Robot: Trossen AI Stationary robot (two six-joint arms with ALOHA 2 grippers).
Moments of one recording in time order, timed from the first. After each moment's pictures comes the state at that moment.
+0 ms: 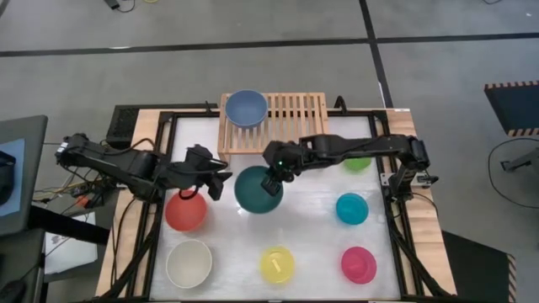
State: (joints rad) left arm -0.28 1.07 1.08 -0.64 -0.59 -0.83; right arm 0.03 1.81 1.79 -0.87 0.13 0.54
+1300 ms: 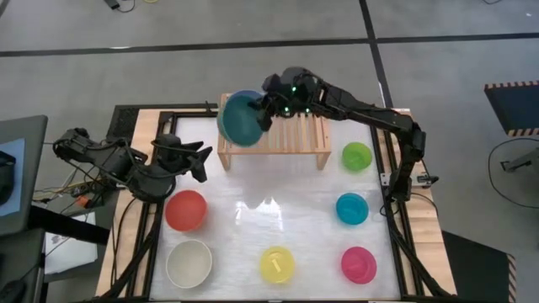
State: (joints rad) left arm -0.44 1.02 1.22 -0.83 -1.12 -0.98; right arm -0.32 1.82 1.94 -0.46 -0.03 0.18
